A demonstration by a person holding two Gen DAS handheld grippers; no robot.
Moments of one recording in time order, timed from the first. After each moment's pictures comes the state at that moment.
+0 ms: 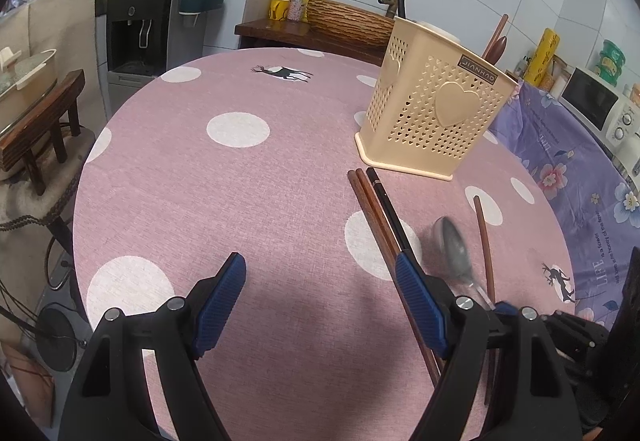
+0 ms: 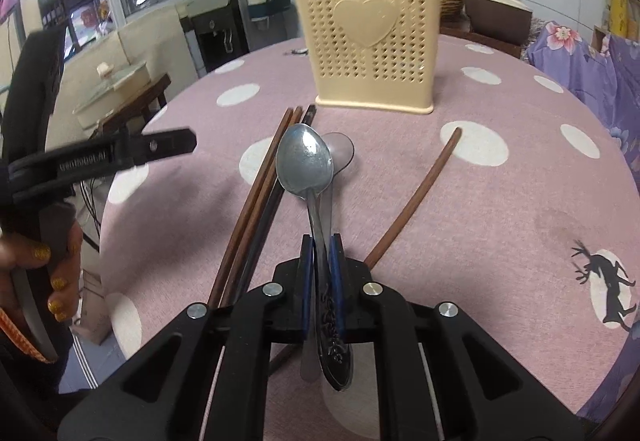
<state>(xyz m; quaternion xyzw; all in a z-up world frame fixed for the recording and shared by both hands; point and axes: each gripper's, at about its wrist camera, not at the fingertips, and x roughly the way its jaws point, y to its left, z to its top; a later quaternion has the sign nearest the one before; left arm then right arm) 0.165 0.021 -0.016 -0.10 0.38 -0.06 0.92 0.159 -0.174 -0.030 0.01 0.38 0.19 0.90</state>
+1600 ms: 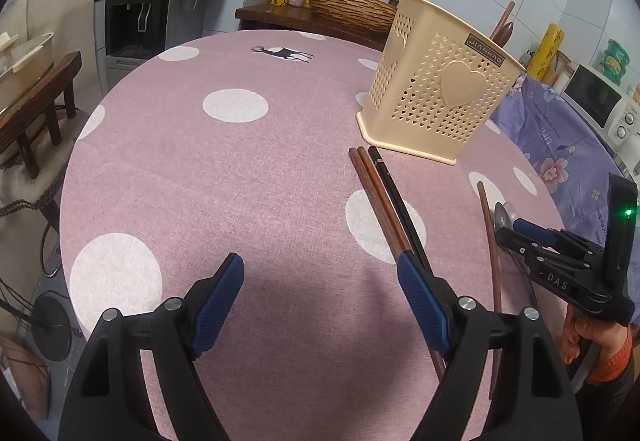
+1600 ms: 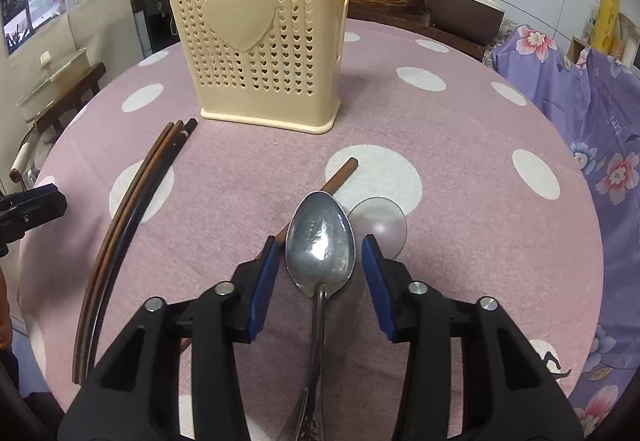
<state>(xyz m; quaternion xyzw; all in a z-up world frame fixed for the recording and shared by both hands) 0.164 0.016 -0.032 -0.12 0.40 -0.07 0.91 0.244 -0.221 -0.037 -0.06 0.41 0.12 0.90</state>
